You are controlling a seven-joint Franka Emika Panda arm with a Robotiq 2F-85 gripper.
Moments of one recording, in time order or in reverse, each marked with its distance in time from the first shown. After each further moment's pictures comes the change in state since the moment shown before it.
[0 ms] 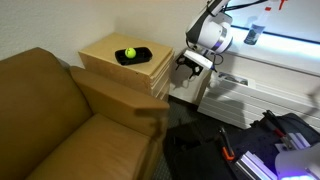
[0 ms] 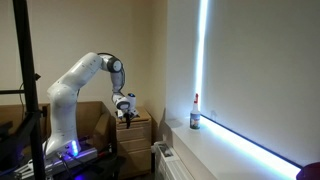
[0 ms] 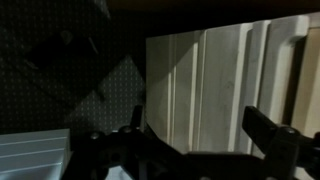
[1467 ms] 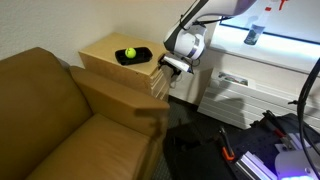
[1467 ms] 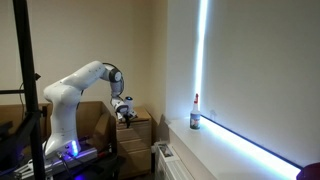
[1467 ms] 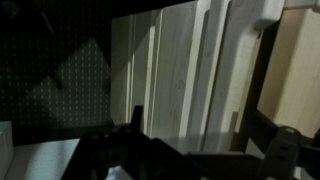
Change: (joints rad) arm 0.209 0.240 -0.063 0.327 0.004 0.056 0.021
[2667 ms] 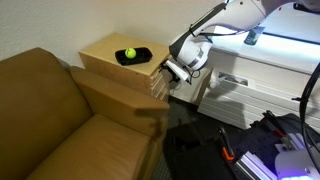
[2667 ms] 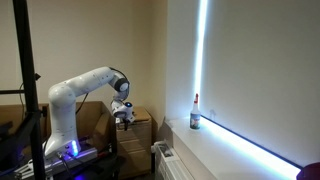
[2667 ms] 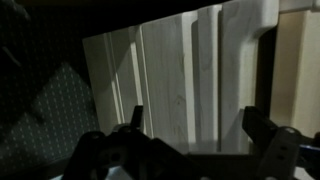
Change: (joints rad) arm -0.309 0.169 0.309 -0.065 -0.060 0.218 -0.022
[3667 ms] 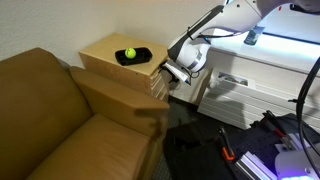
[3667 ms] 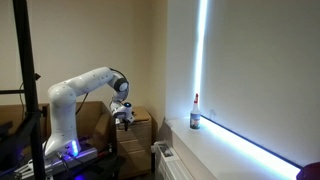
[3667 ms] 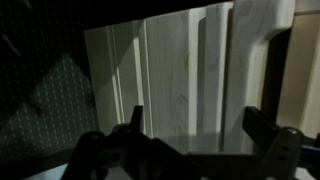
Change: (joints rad) arm 0.044 0.004 -0.037 0.015 -0.033 0.020 0.015
